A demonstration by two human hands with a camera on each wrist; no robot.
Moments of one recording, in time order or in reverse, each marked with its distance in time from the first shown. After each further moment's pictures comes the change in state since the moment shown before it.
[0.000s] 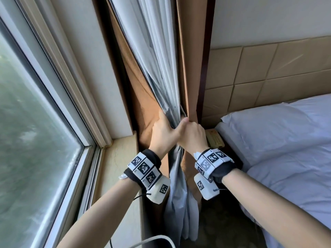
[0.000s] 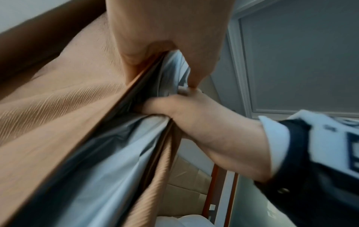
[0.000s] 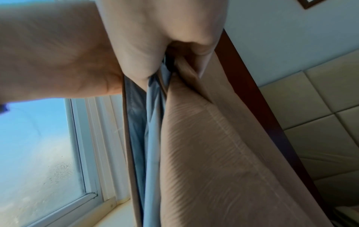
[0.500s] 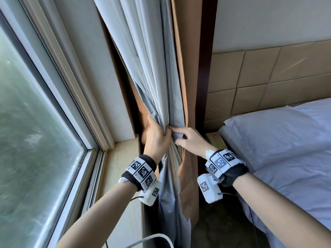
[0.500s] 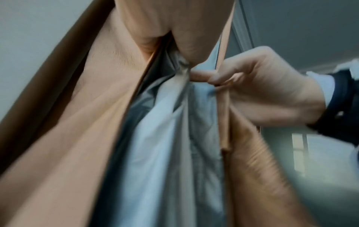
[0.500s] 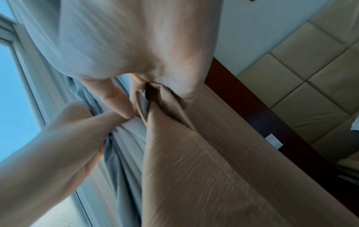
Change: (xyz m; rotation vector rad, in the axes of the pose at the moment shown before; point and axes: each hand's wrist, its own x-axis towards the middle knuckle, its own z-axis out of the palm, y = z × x) left_hand 0.004 -0.035 -0.006 0.027 0.126 0.049; right_hand 0.009 0.022 0.007 0.660 -0.336 -0.066
